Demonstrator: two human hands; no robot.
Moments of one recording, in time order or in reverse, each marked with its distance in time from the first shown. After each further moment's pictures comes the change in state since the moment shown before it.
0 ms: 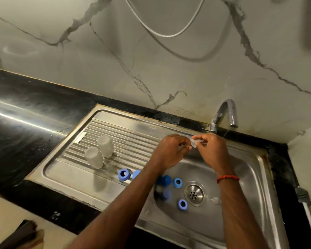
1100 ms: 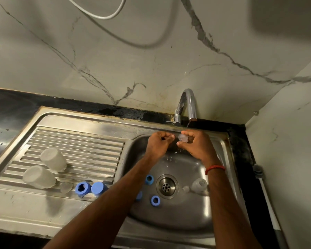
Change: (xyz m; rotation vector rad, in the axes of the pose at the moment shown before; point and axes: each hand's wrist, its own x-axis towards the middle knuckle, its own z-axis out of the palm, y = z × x) left_hand 0.074 0.010 0.114 -0.560 -0.071 -0.454; right_hand 0.017 0.086 -0.042 0.070 -0.103 0.290
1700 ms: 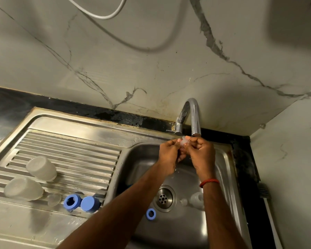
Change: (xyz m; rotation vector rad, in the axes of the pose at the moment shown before) left_hand 0.024 0.012 0.046 -0.772 -0.044 -0.359; right_hand 0.026 0.017 0.021 0.350 0.277 0.075
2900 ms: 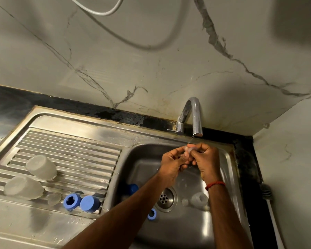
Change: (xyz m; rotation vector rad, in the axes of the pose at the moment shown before) left_hand -0.007 -0.038 -0.019 -0.041 -0.233 0.073; right_hand -0.001 0.013 -0.013 0.063 -0.035 0.125
